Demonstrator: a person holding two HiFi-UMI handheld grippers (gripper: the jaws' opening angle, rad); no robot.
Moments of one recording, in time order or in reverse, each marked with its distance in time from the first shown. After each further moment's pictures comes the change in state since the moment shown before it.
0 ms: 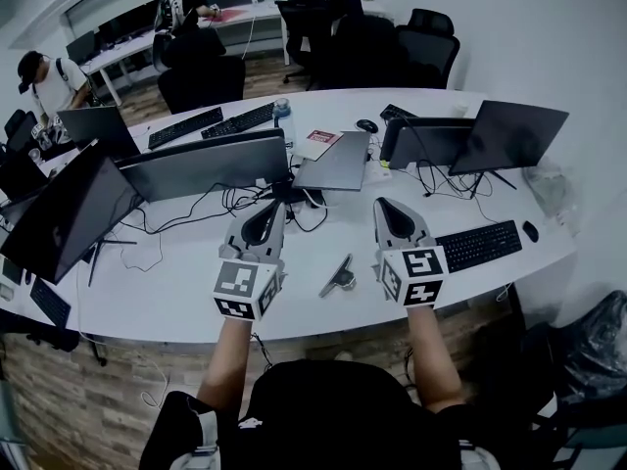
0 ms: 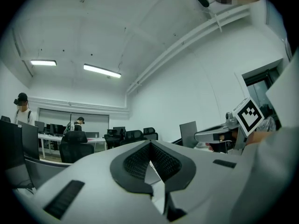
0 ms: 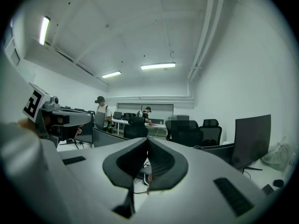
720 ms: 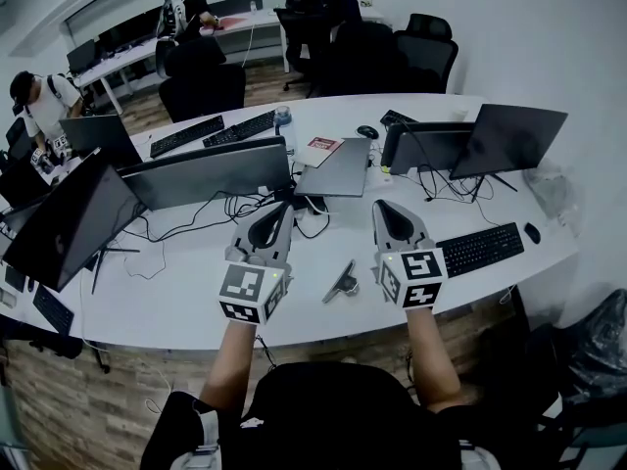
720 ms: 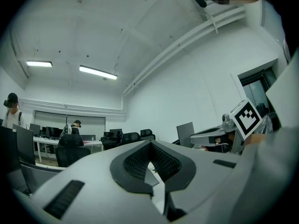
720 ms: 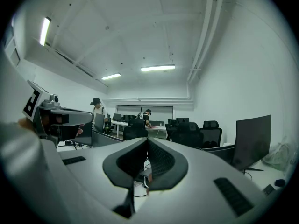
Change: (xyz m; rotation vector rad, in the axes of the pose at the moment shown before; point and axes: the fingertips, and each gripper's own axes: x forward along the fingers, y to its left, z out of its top) left arm 0.005 -0.008 0.013 0.020 -0.020 -0.044; right arm 0.004 0.005 0.008 0.002 -0.028 -0.006
